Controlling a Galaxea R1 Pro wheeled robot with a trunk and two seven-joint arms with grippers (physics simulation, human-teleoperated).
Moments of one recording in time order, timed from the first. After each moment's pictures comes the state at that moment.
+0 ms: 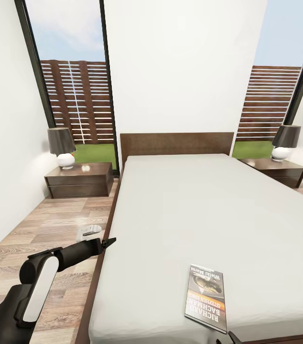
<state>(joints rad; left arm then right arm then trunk) -0.35 0.08 0.06 -1.58 0.47 0.95 -0.22 -0.12 -0.14 -0.22 -0.30 -0.84 0.38 1.57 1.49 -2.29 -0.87</state>
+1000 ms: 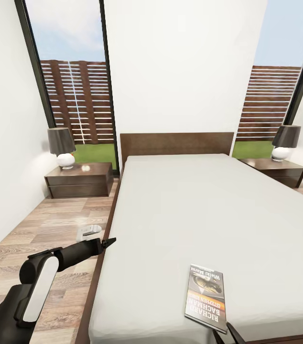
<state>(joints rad) -0.35 0.08 0.06 -1.58 0.47 0.95 -0.22 -0.14 -0.09 -0.30 -0.30 -0.85 0.38 1.57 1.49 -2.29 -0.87</state>
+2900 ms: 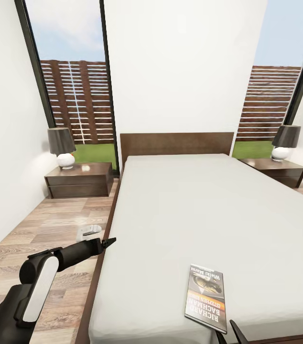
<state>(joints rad) -0.35 0.08 0.06 -1.58 0.47 0.95 -0.22 -0.14 -0.04 -0.45 -0.28 -0.84 0.38 1.57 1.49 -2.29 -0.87</state>
